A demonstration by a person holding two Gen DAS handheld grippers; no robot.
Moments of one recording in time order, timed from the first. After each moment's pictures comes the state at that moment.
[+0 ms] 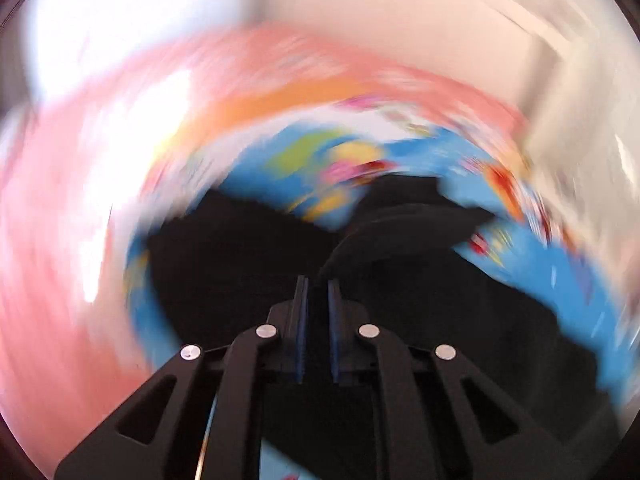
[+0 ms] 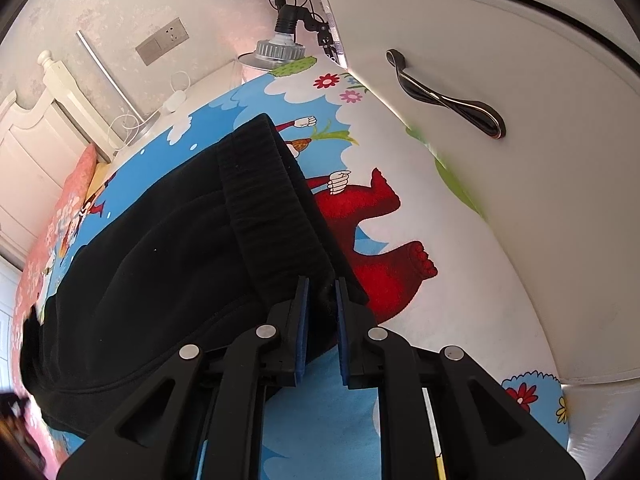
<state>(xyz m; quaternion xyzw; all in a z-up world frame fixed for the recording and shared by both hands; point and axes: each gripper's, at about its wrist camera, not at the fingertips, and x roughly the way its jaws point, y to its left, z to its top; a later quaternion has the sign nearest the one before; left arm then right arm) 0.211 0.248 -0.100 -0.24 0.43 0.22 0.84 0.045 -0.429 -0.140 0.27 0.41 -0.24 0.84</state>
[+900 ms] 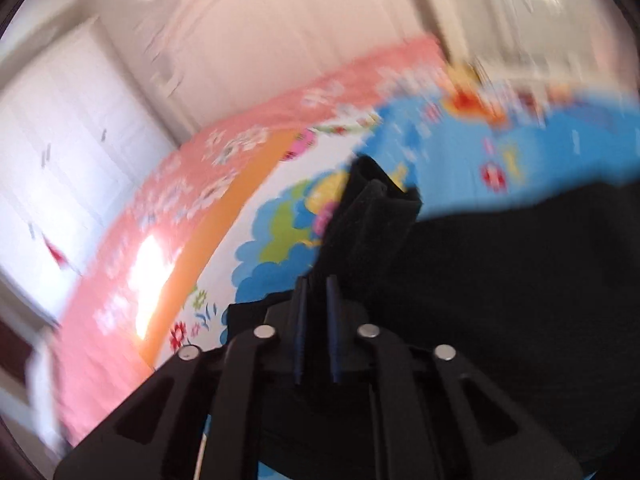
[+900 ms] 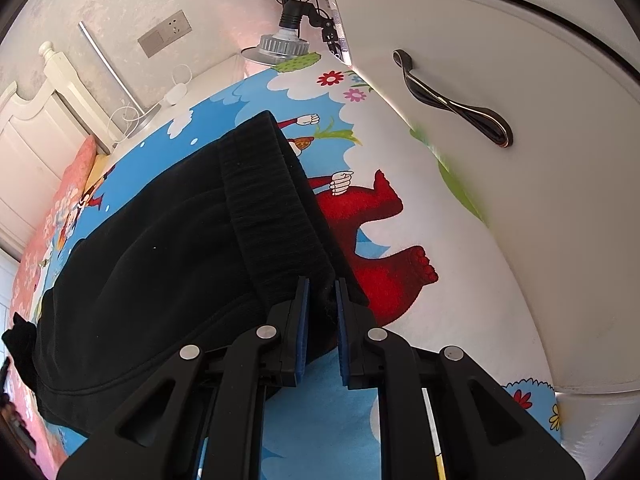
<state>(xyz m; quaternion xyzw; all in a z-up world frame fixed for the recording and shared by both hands) 0.263 0.203 -0.073 0.13 0.37 0.11 0.91 0.050 -0.430 -0.137 0.26 0.42 -0.24 0.84</state>
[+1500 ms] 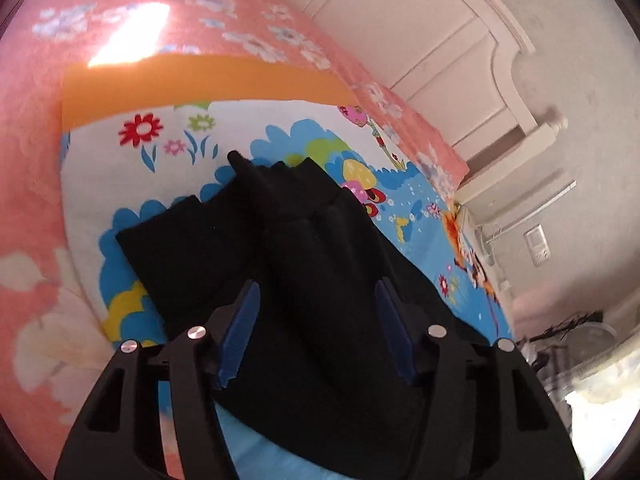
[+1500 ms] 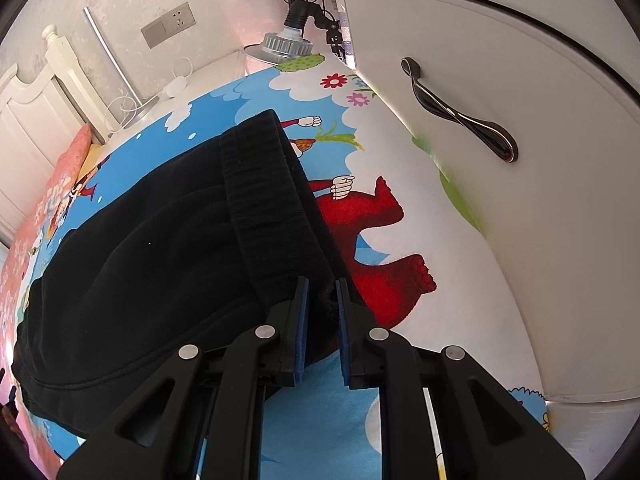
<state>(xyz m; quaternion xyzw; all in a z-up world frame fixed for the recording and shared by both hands) 0.220 0.365 -0.133 -0.37 0.39 0.03 0.84 0.057 -0.427 -0.137 0.23 0.43 -0.25 0.84</state>
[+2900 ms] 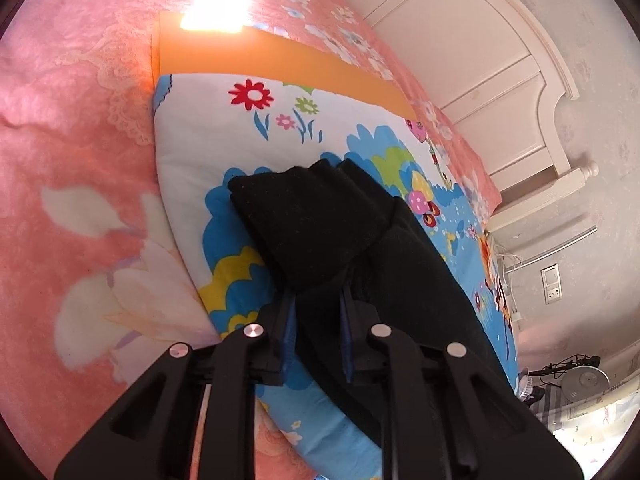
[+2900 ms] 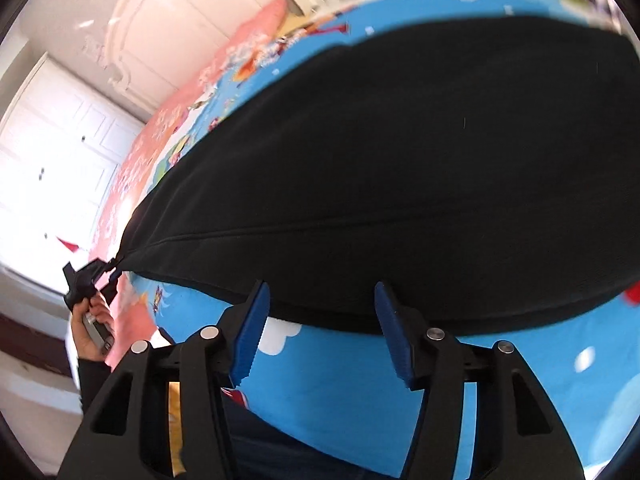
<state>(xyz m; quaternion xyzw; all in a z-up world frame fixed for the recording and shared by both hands) 0.169 0.404 -0.158 -0.41 0.38 0.09 0.83 0.104 -0.207 -0.152 0.27 0.51 0.09 0.81</state>
